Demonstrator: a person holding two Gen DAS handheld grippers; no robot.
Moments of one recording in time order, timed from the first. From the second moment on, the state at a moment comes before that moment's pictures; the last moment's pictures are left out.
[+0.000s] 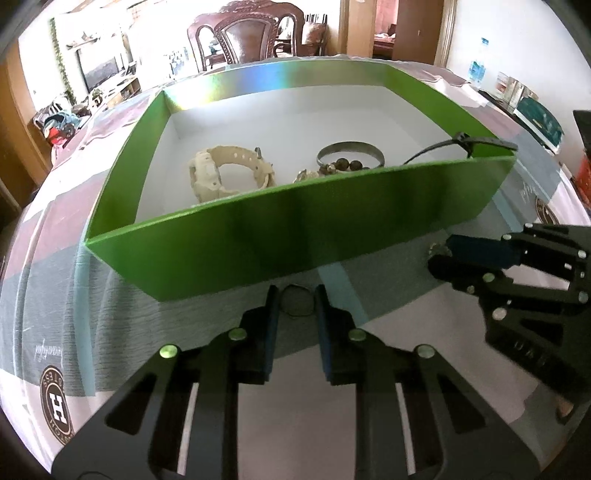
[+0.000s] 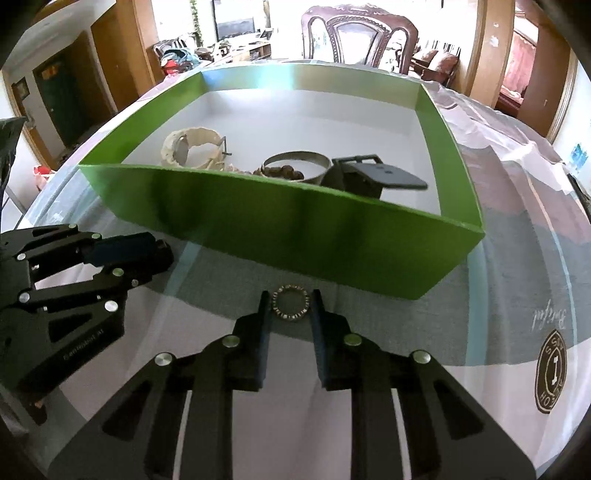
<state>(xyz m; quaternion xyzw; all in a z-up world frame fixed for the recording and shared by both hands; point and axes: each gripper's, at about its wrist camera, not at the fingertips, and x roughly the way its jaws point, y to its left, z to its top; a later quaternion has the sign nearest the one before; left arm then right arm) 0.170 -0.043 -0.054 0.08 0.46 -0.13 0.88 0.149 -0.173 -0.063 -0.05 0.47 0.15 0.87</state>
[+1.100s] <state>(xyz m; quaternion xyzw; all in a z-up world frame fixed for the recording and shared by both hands) 0.154 -0.035 -0.055 0.09 0.44 -0.15 0.88 0.135 -0.167 -0.064 -0.09 0.46 0.16 0.87</state>
